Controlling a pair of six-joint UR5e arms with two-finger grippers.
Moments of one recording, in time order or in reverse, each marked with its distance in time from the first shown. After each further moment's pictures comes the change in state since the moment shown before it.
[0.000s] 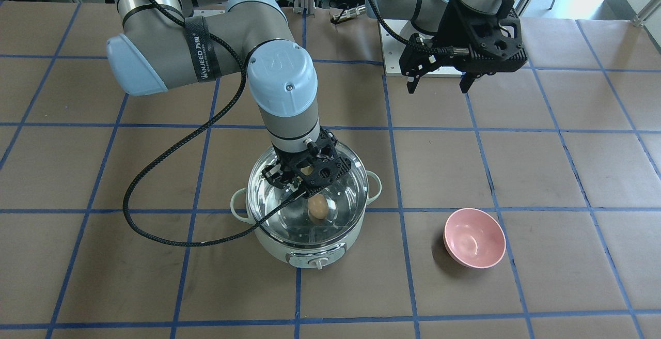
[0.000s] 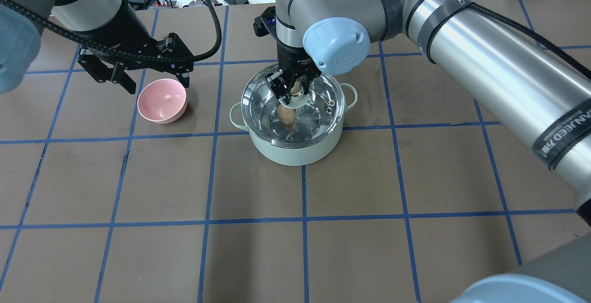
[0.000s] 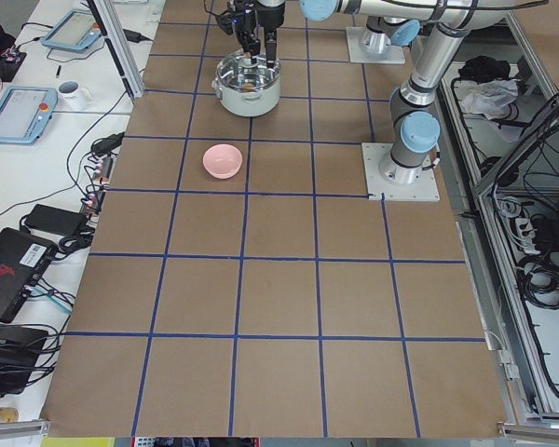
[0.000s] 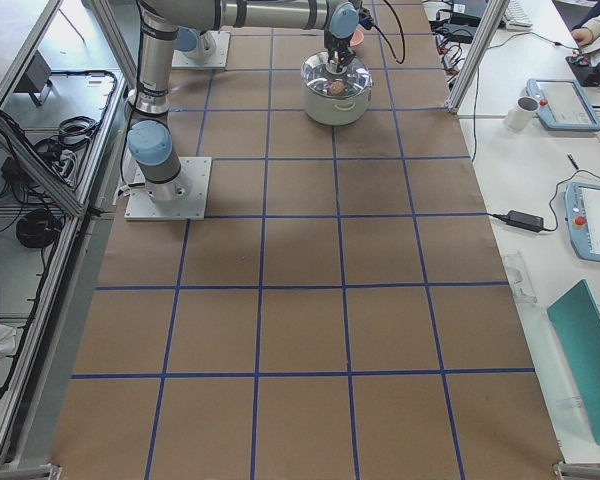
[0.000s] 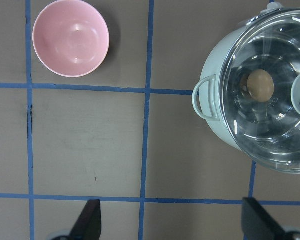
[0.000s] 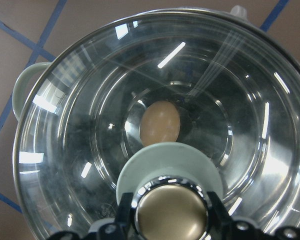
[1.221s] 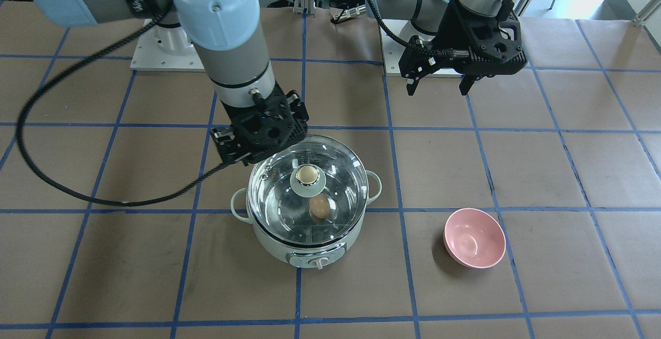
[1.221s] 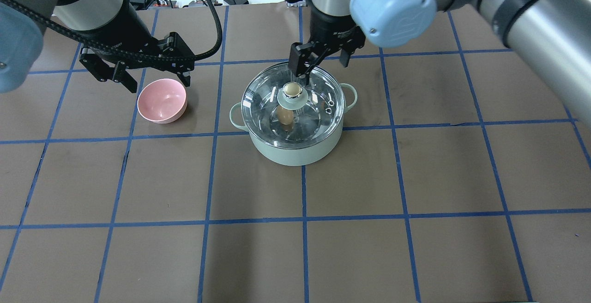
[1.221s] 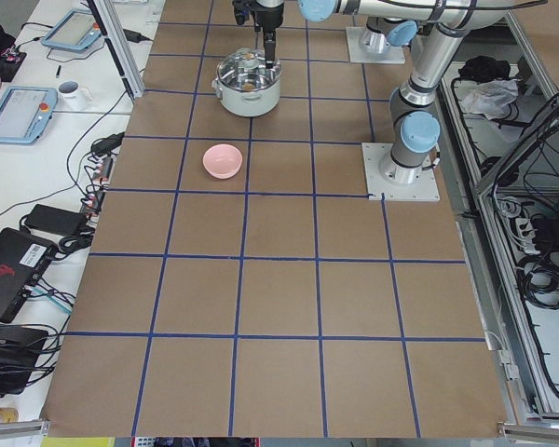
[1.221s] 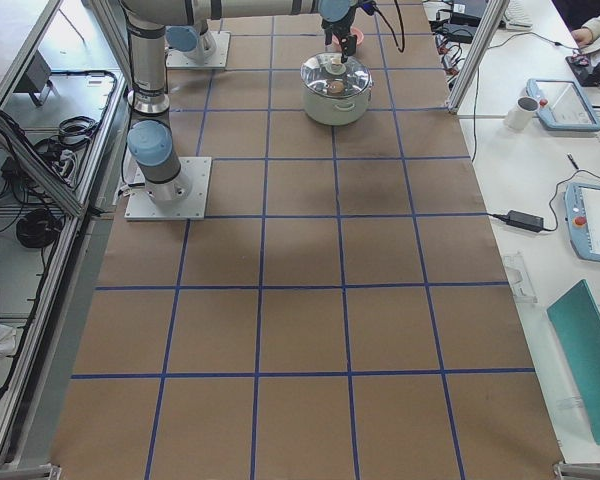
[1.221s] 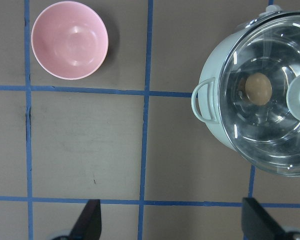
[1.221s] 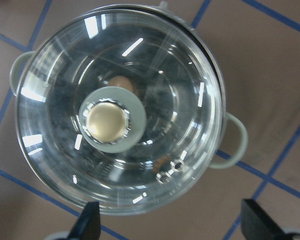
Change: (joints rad) left arm 0.000 -0.005 0.000 0.009 -0.003 0.000; right arm -0.091 -0.153 0.004 0.114 -0.007 -0.004
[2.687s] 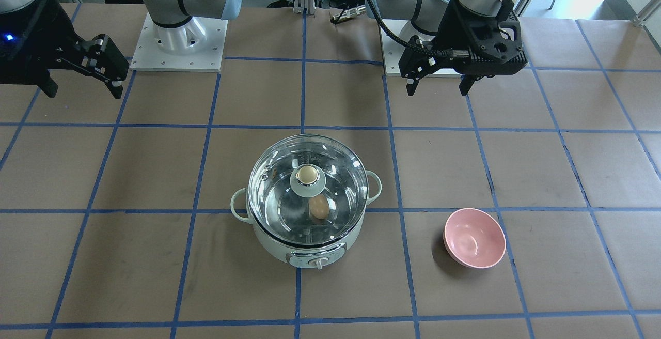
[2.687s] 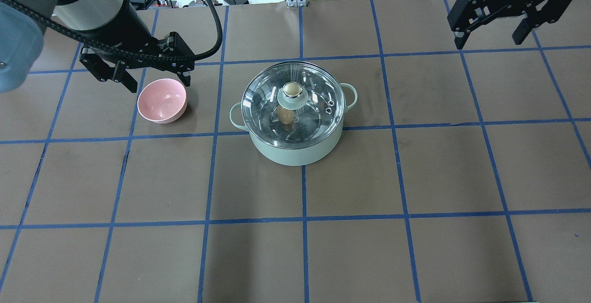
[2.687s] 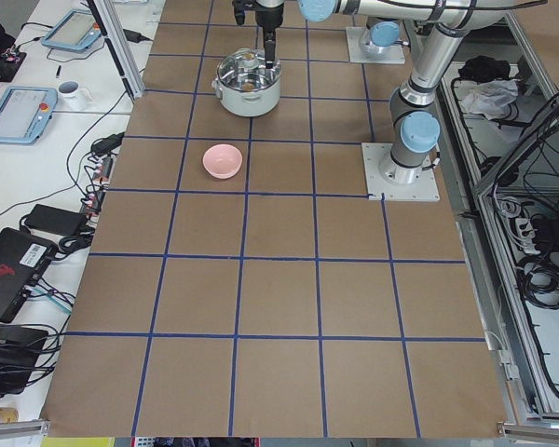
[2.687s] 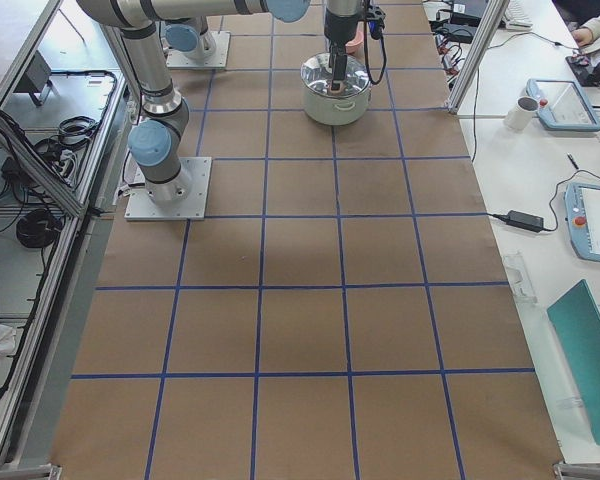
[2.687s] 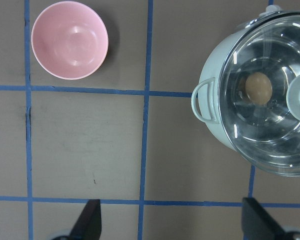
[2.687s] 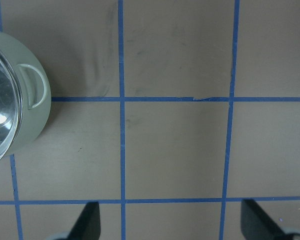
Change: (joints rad) left arm 0.000 0.000 0.000 0.000 0.000 0.000; right arm -0.386 -0.238 0.012 0.245 -0.134 0.101
